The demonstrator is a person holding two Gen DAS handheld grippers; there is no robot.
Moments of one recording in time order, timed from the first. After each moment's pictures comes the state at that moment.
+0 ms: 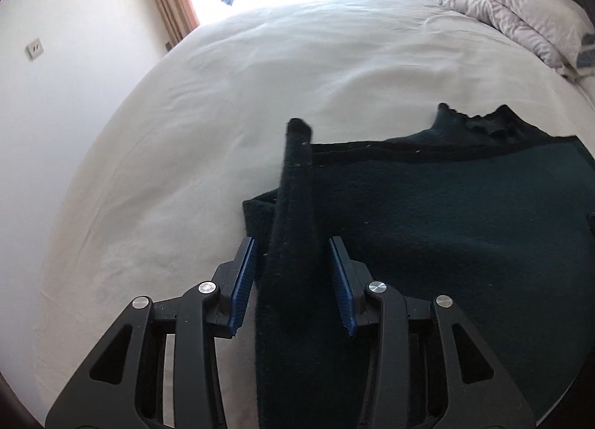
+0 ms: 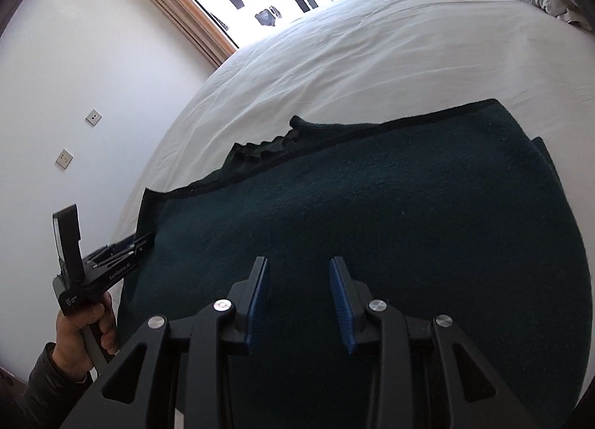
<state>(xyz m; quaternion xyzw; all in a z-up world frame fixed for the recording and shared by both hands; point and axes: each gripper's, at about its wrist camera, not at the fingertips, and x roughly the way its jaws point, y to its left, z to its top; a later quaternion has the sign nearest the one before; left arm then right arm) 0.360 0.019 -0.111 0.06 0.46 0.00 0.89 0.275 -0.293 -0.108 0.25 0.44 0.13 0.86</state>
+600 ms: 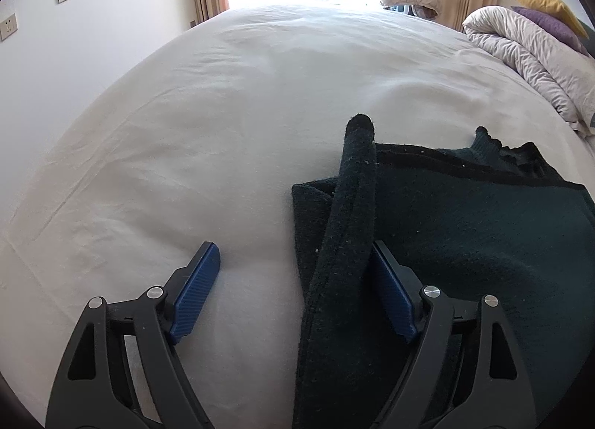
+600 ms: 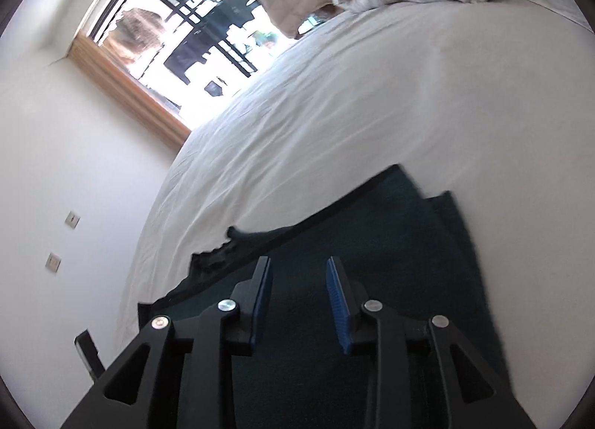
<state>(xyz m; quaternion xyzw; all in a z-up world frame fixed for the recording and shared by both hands) 0.356 0.050 -0.131 -0.01 0.44 0.03 0.90 0.286 -0.324 -0.082 0.32 0.37 0.07 0.87</state>
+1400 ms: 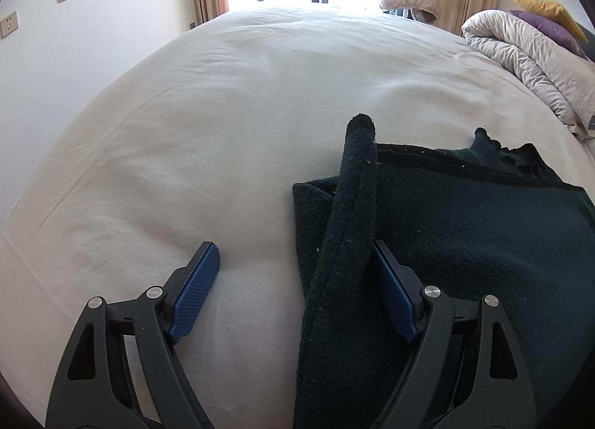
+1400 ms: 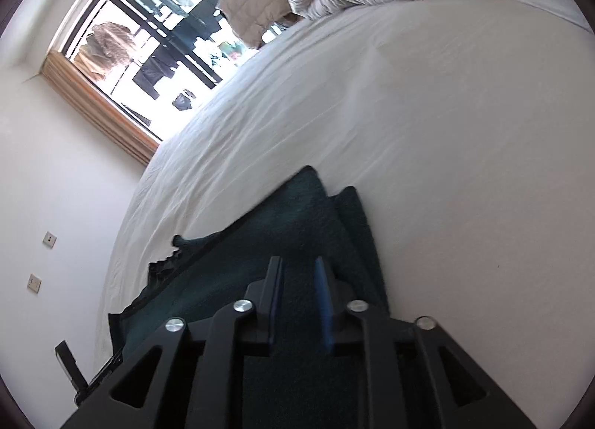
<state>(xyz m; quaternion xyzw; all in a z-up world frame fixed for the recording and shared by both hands) 0.353 0.056 -0.132 -0.01 0.43 0.02 0.90 0.234 -0.376 -0.100 0.34 0.35 0.00 0.87</state>
